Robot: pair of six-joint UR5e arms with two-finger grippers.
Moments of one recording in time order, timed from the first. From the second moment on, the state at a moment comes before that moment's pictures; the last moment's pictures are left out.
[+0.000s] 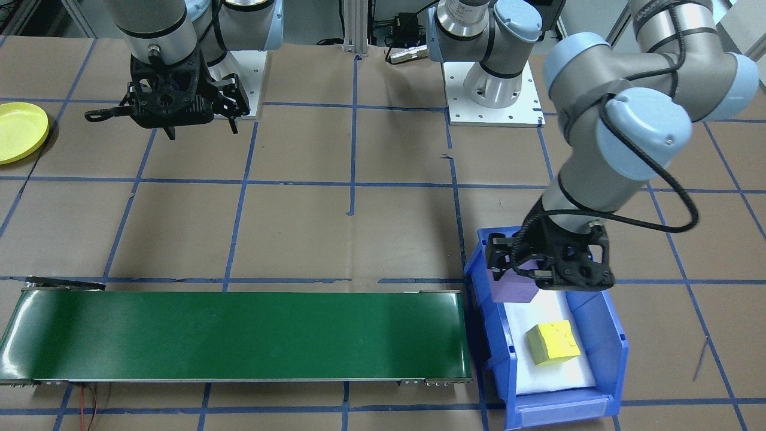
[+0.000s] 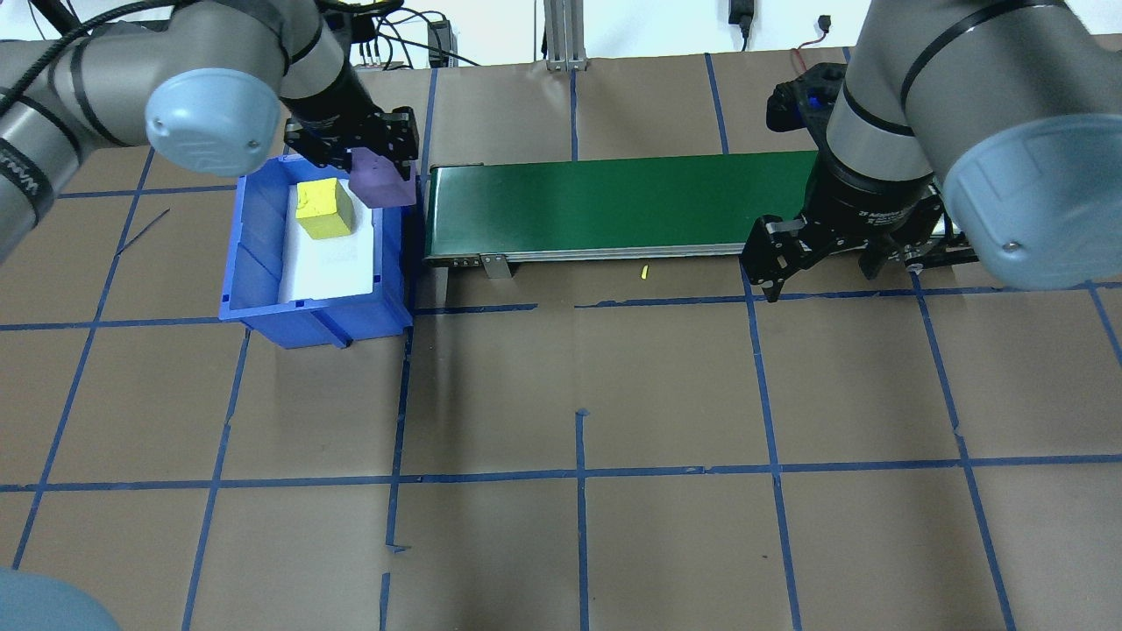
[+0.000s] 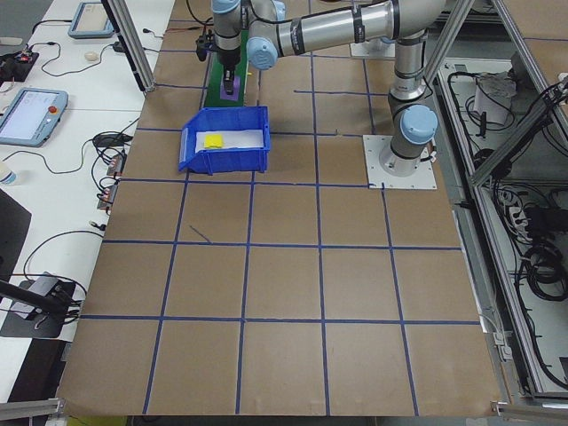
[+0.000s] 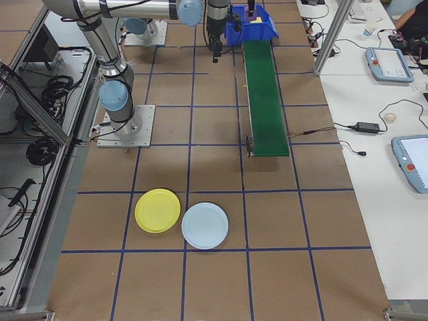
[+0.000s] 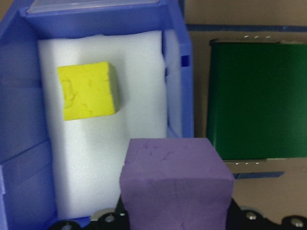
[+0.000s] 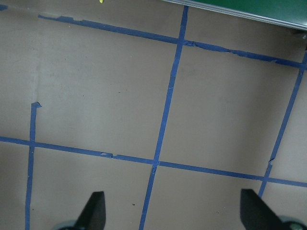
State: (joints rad) left arm -1.61 -1.89 -1.51 -1.20 1.51 -0.03; right arm 1.63 -1.66 1.72 -1.55 -1.62 -0.13
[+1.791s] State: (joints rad) left arm -1.45 -2.01 -1.45 -1.12 1.56 -0.06; right arm 1.64 -1.39 1.63 -1.86 -1.41 -0.06
